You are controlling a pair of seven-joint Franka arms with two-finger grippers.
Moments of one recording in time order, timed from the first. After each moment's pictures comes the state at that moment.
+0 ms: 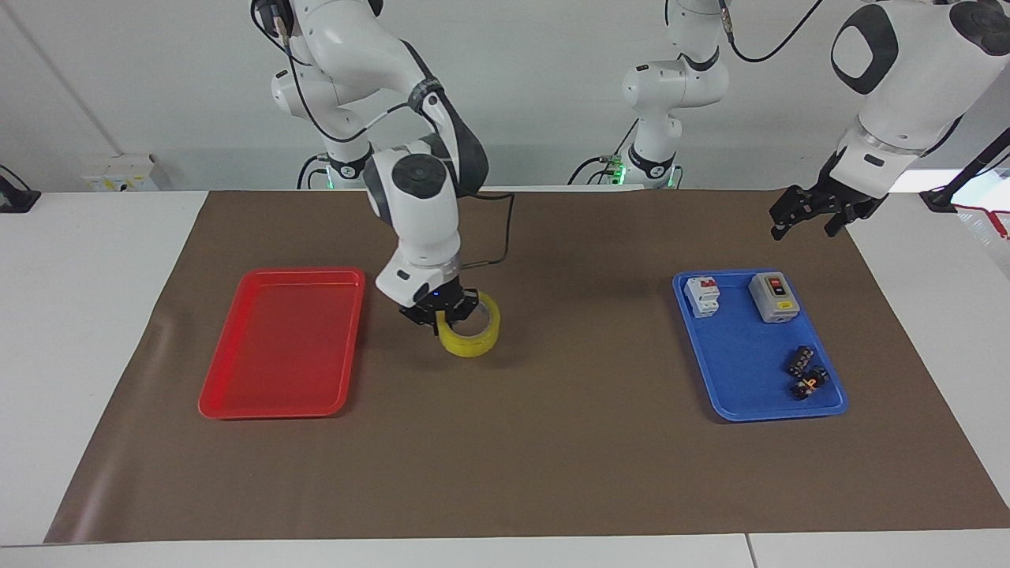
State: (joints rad) left arm 0.01 0.00 -0.01 -1.66 -0.01 1.63 0.01; right arm 0.41 0.28 -0.06 -1.69 -0.02 2.04 0.29
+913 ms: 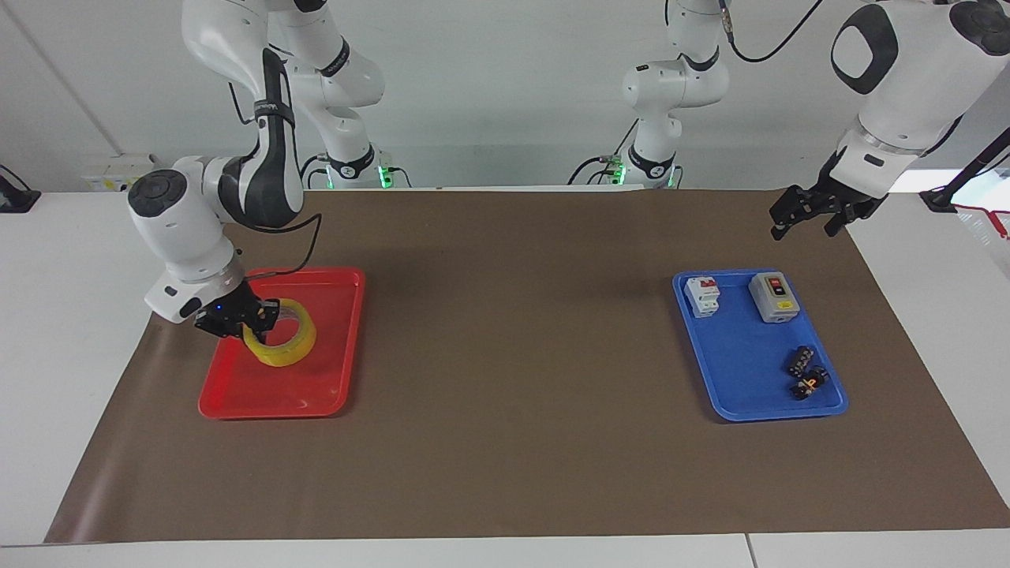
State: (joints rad) left arm 0.01 0.00 -0.01 -1.66 -0.01 1.63 0.01; right arm -0.04 0.17 -0.06 -2.04 -0.02 2.29 -0.30
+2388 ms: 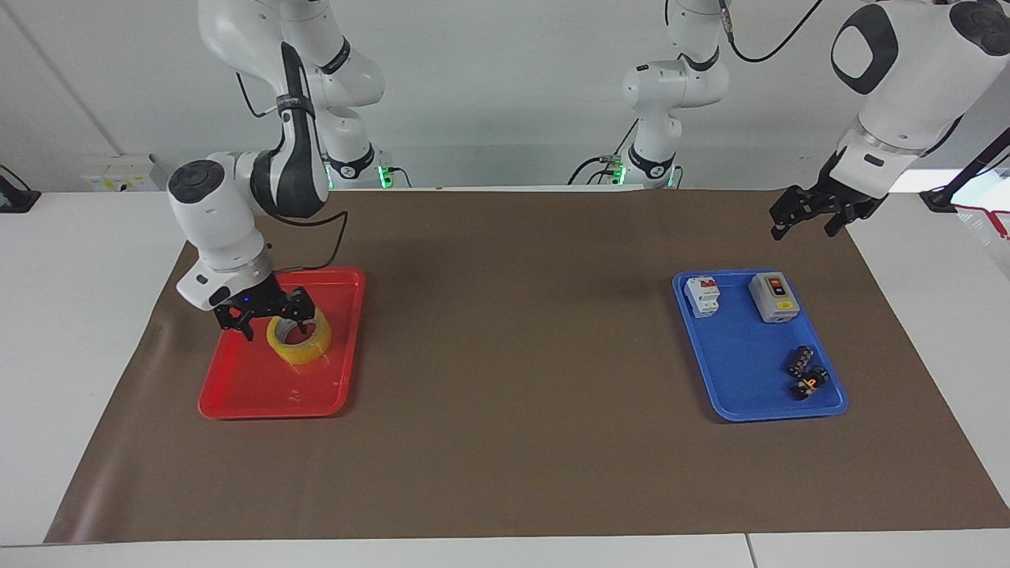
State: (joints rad) left arm 0.01 0.00 -0.01 -1.66 -0.01 1.63 0.01; right arm 0.08 0.13 -0.03 -1.97 -0.04 2.22 0.00
